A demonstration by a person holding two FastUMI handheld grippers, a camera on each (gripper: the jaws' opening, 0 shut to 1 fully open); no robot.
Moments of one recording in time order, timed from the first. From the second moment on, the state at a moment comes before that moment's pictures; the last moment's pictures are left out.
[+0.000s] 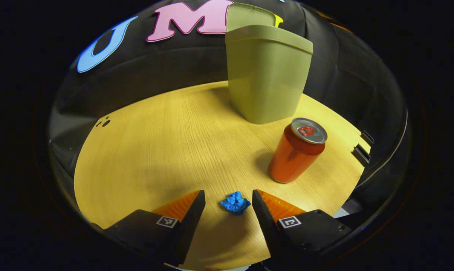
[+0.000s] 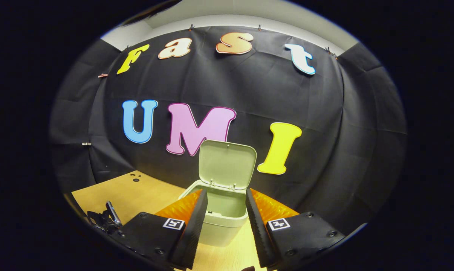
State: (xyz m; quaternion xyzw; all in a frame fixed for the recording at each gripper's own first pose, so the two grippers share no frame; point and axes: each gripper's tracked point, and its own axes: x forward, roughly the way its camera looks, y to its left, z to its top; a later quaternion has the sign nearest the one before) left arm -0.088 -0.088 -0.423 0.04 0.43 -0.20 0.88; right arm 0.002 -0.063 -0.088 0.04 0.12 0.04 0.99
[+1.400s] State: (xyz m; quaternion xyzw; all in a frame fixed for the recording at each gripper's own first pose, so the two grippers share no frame) left arm 0.064 -0.073 -0.196 -0.03 0.22 -0.18 0.96; right arm -0.004 -0.041 -0.089 0.06 0.12 0.06 0.99
